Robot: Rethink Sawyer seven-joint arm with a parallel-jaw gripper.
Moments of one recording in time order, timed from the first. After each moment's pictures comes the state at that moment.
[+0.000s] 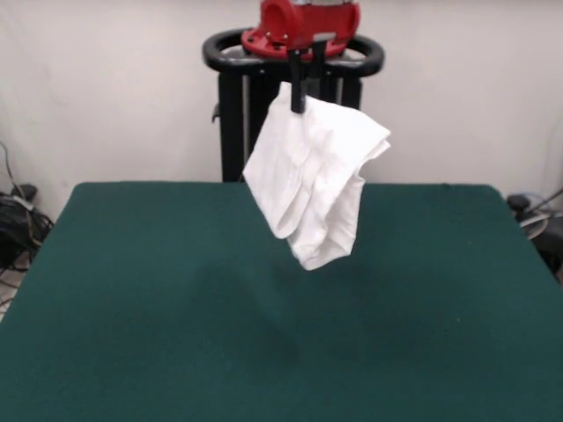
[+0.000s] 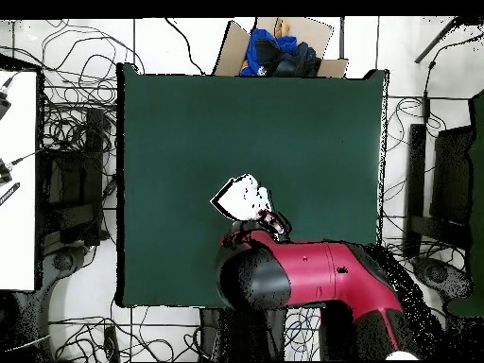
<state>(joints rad) -0.73 -1.21 0.61 2.18 -0.33 0.52 1.08</state>
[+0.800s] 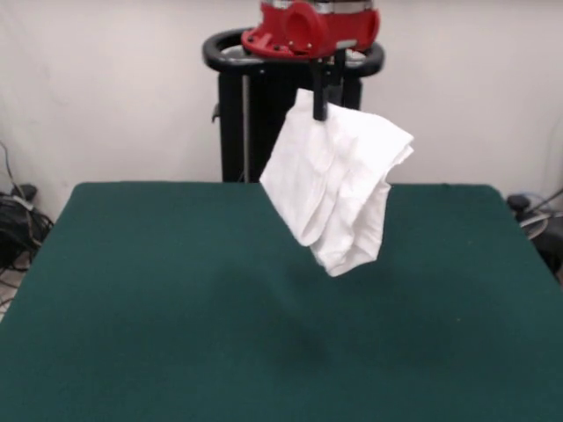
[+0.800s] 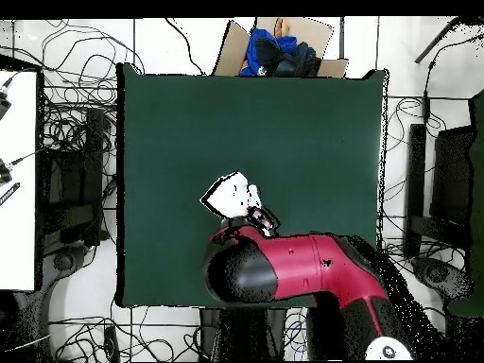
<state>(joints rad) -0.68 -1.18 0.61 2.16 -0.33 0.52 1.08</state>
